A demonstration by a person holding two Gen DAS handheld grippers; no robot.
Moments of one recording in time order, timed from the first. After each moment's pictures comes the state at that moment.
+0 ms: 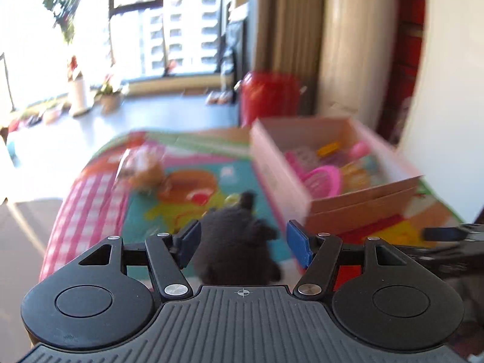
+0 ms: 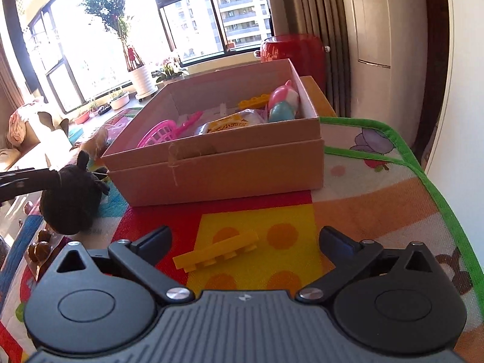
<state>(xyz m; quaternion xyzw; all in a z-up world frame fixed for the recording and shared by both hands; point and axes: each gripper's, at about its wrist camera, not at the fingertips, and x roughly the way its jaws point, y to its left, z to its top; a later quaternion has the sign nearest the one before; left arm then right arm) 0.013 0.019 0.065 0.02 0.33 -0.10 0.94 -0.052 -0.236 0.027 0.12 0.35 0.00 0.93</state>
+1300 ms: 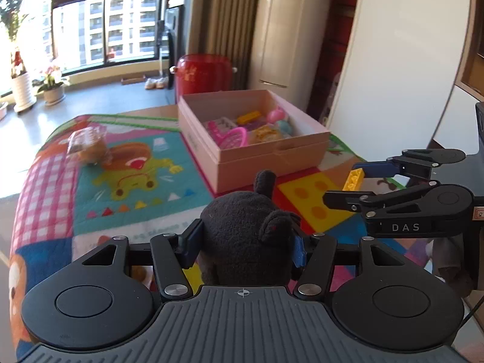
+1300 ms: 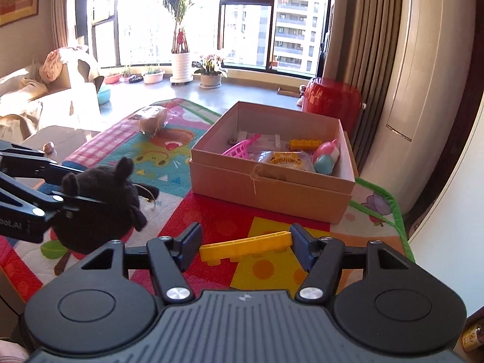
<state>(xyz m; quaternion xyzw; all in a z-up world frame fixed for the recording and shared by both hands) -0.062 0.001 0.084 0.03 0.34 -0.24 0.91 -0.111 -0.178 0.092 -0.04 0.32 0.05 0.95</state>
